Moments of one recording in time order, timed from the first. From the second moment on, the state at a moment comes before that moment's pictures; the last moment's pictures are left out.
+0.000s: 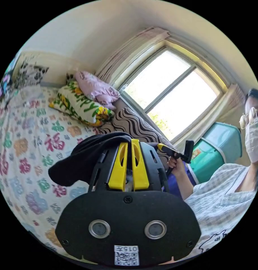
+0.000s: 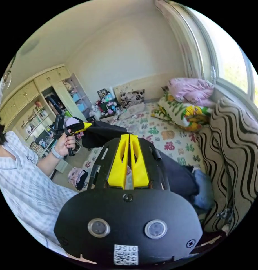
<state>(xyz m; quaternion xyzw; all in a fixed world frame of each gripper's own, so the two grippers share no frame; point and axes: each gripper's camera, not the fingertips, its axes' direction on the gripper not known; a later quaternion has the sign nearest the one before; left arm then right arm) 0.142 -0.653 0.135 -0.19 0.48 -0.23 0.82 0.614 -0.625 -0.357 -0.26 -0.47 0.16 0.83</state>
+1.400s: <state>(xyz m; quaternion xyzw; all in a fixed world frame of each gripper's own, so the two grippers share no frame) -0.084 -0.443 0.131 -0.47 0.15 -0.25 0.84 0.252 -0.684 -0.092 -0.52 -0.58 -0.08 0.62</state>
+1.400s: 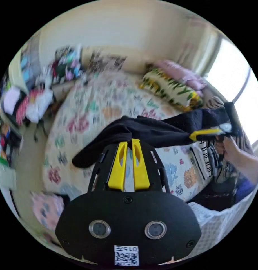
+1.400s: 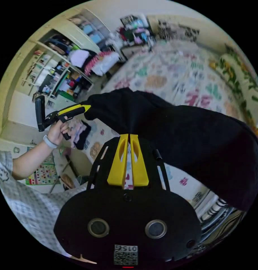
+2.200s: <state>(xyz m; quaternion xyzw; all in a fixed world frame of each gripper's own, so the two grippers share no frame) -0.247 -0.298 0.234 -0.42 0.09 -0.53 0.74 0.421 -0.608 0.262 -0.68 -0.33 0.33 0.56</state>
